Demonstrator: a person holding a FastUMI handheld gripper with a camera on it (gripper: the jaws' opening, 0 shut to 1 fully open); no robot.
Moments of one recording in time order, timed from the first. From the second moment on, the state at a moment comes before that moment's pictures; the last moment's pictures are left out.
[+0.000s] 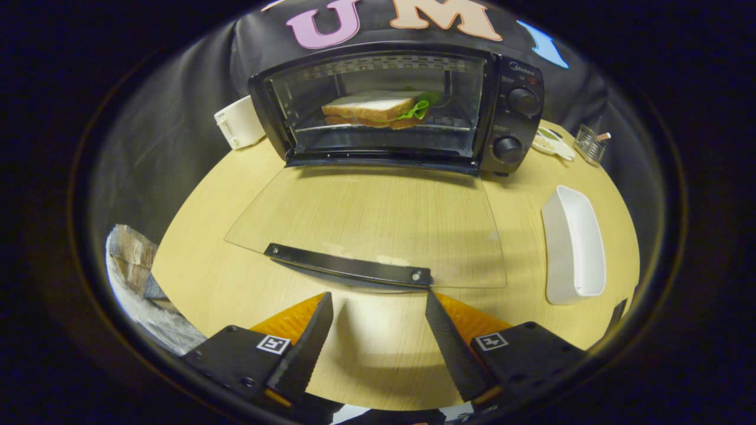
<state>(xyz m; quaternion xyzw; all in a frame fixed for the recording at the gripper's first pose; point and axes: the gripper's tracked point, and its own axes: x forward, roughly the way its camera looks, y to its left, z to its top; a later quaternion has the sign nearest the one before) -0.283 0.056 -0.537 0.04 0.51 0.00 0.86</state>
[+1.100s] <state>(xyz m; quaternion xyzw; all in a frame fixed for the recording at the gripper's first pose) -0.113 0.020 -0.359 -0.04 0.23 0.00 0.97</state>
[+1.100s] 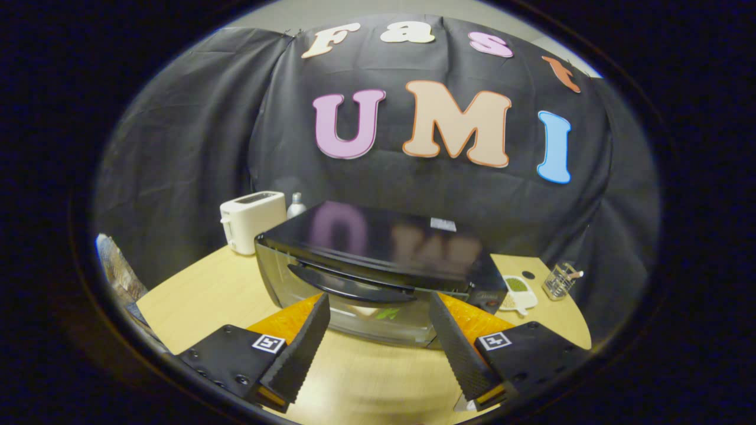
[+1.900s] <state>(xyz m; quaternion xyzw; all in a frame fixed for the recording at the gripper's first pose) -0.068 -0.030 -0.067 0.00 0.01 -0.05 1.00</state>
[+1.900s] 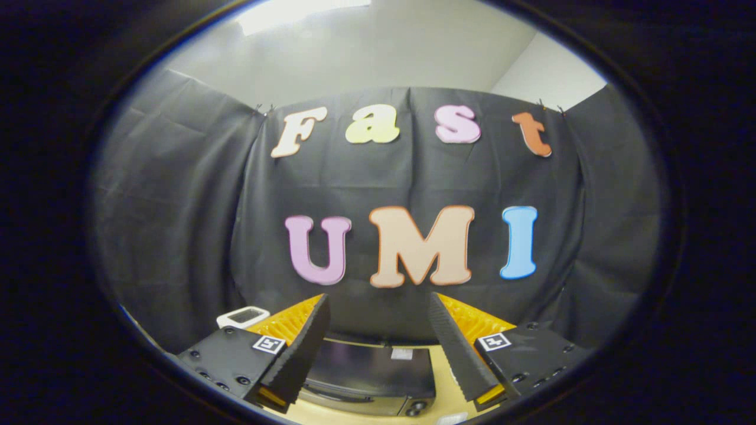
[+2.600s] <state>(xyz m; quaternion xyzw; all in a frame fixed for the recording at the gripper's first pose) -0.081 -0.178 0.046 -0.04 -0.08 -0.12 0.99</state>
